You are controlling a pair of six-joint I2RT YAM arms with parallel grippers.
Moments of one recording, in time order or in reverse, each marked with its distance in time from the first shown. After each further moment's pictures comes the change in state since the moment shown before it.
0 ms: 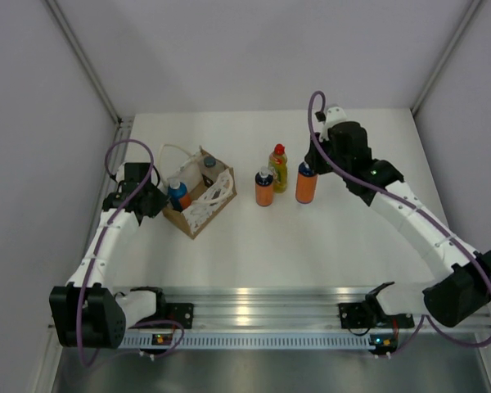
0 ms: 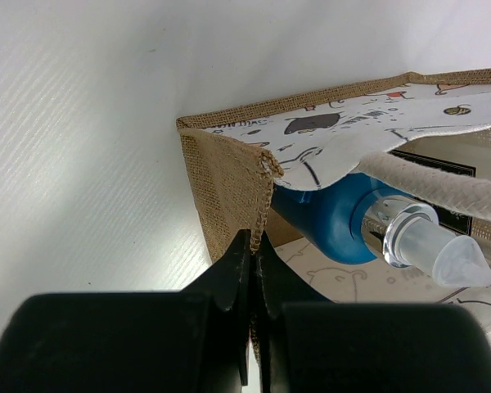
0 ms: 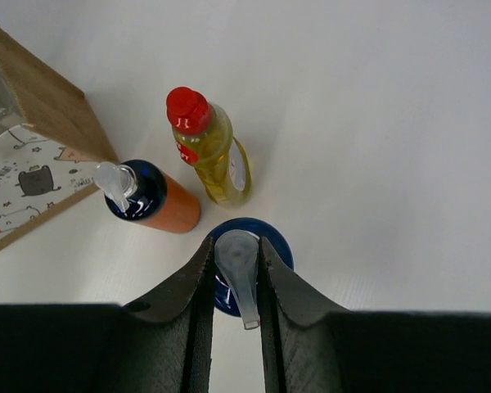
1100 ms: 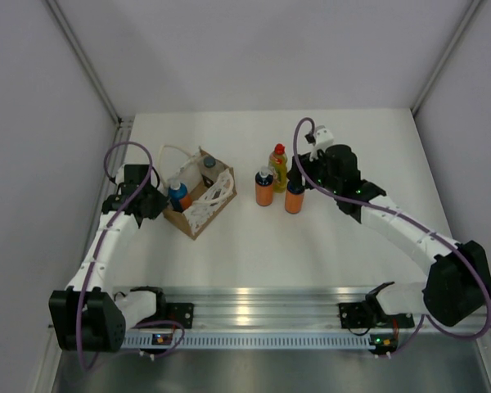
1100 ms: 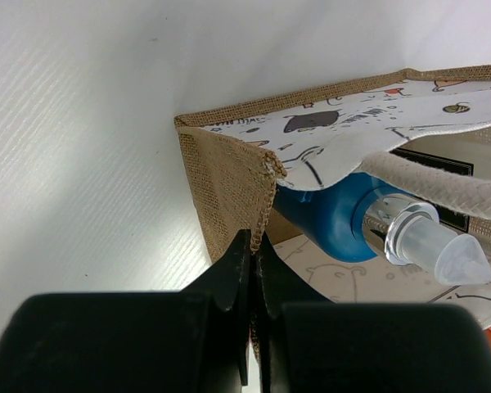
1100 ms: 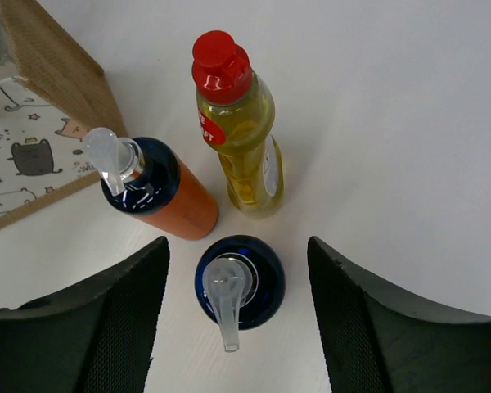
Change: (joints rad) left arm 0.000 -0.024 -0.015 -0.010 0.005 -0.024; right arm -0.003 0.010 -0.349 0.412 -0.128 -0.029
